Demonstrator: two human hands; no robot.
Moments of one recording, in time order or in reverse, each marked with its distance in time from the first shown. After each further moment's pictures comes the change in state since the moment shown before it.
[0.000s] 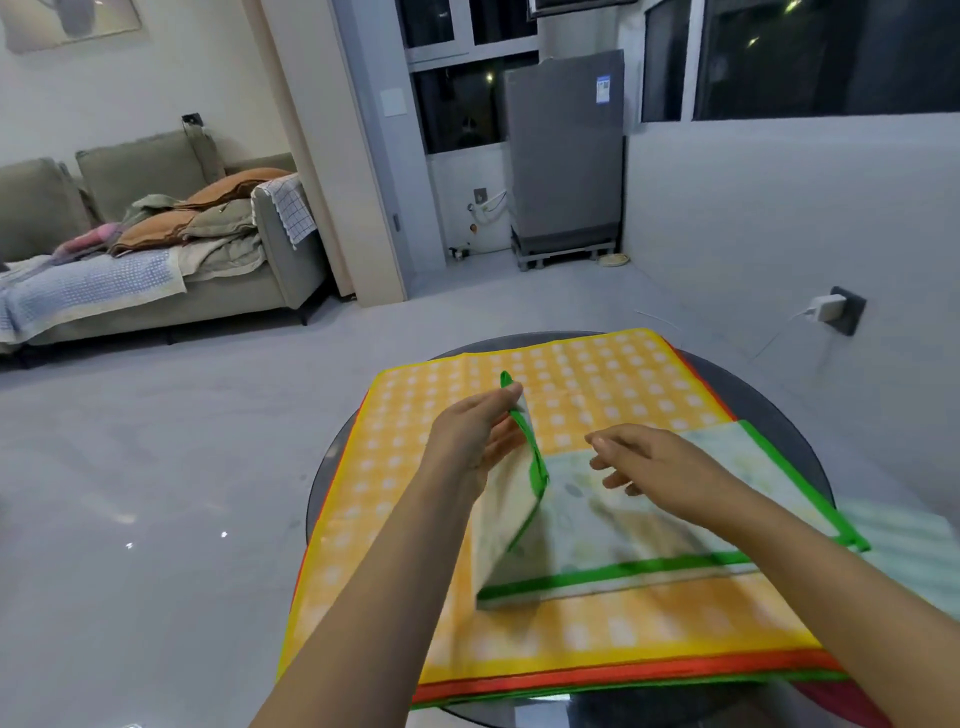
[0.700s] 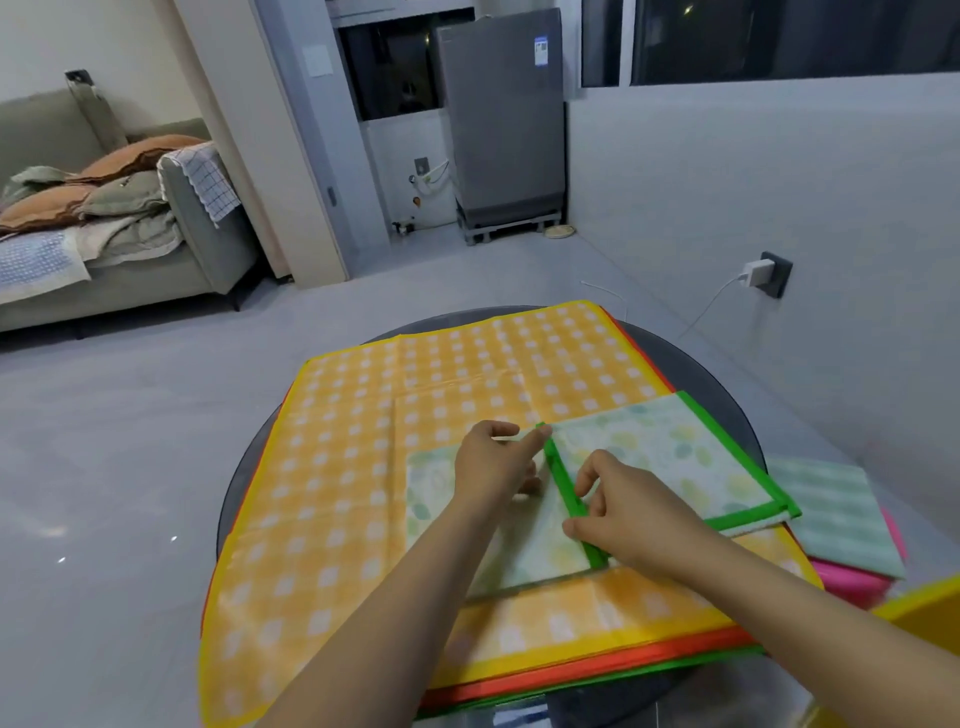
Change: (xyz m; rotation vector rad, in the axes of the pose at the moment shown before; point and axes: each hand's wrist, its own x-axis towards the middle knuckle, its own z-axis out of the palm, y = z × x) left_hand 0.022 -0.083 0.050 0.456 0.042 -0.012; right_hand -0.022 0.036 0.009 -0.345 0.002 0.205
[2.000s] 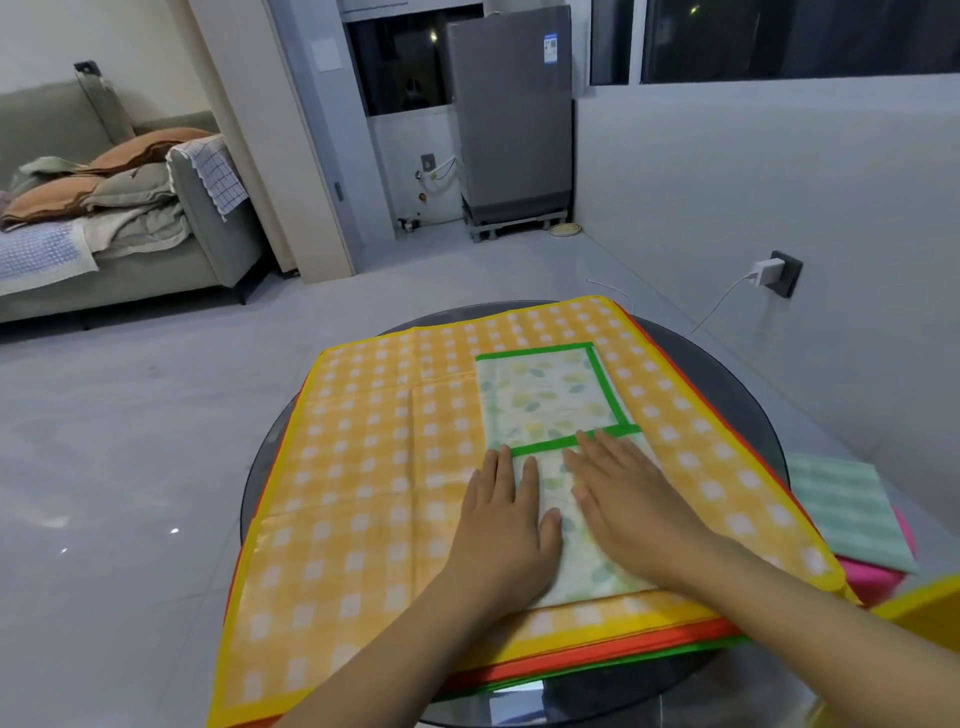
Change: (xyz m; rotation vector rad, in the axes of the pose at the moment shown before) left_hand -0.047 -0.044 -0.035 1.217 -0.219 0.456; right_hand 0.019 0.012 0.033 -0.489 0.105 -0.273
